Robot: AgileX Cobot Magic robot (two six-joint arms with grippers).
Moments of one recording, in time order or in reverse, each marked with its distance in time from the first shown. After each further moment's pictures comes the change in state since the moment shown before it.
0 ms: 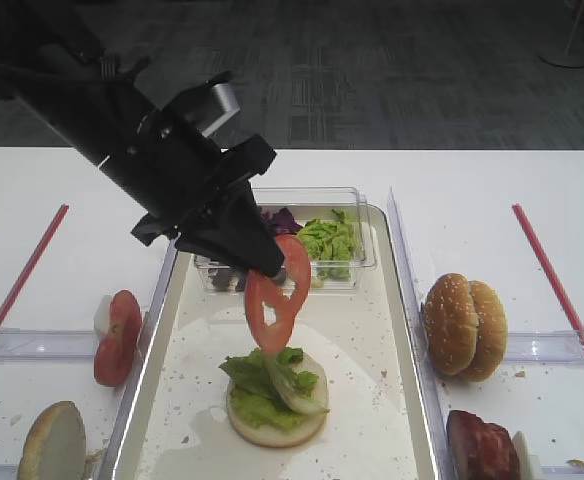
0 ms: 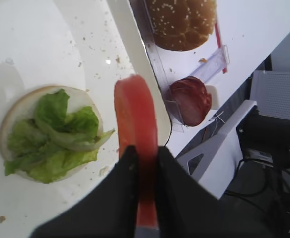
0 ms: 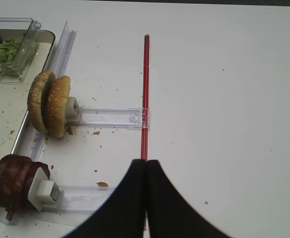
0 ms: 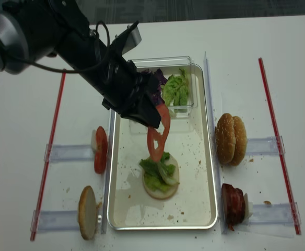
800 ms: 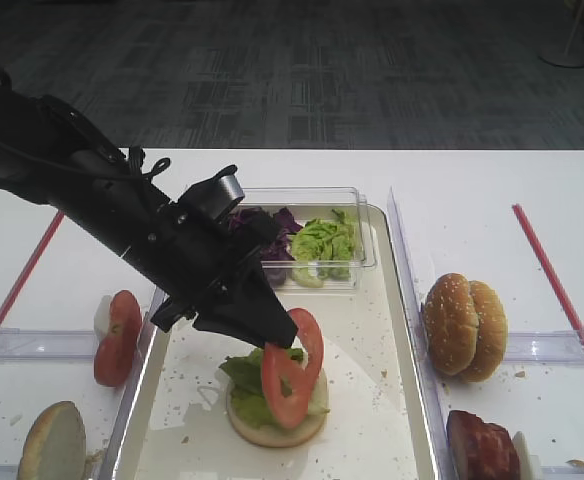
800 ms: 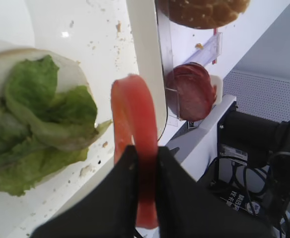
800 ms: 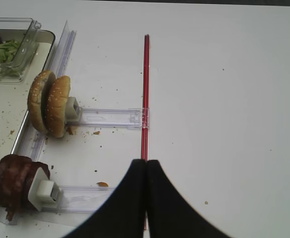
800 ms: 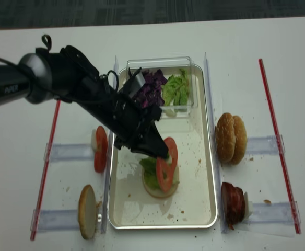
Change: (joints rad) left arm 0.000 0.131 0.177 -0.227 -0.031 0.158; right arm 0.000 0.000 0.000 0.000 0.000 0.000
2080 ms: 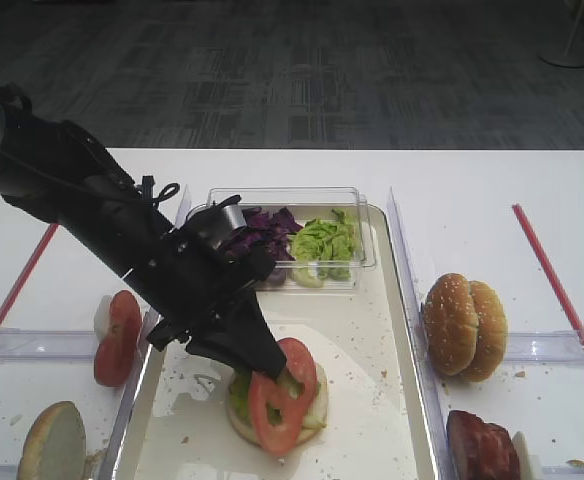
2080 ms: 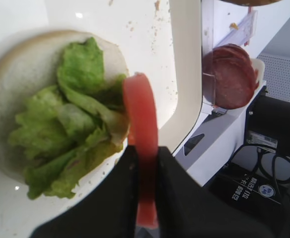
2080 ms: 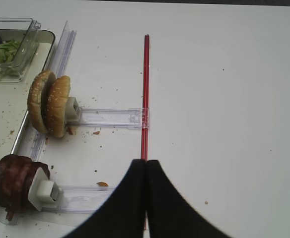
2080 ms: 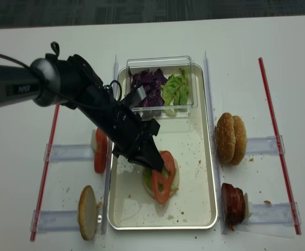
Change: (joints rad) left arm 0.000 0.069 0.000 0.059 0.000 0.046; right arm 0.000 0.000 0.000 0.000 0.000 0.000
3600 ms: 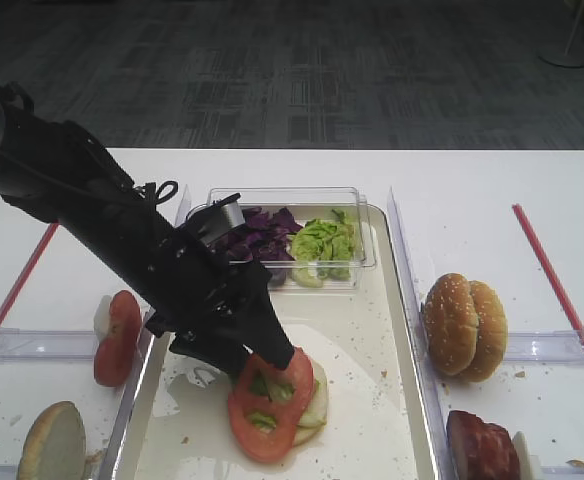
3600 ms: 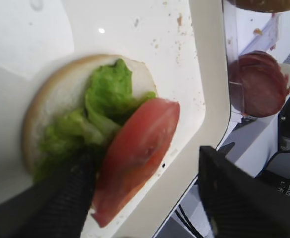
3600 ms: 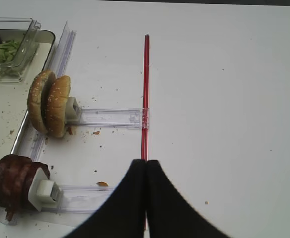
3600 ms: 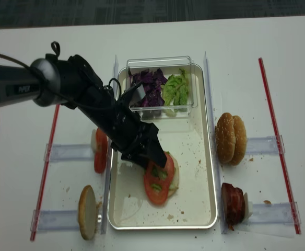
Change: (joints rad) left arm 0.000 0.000 0.000 0.035 -0.081 0.077; right arm 0.000 0.000 0.000 0.000 0.000 0.000
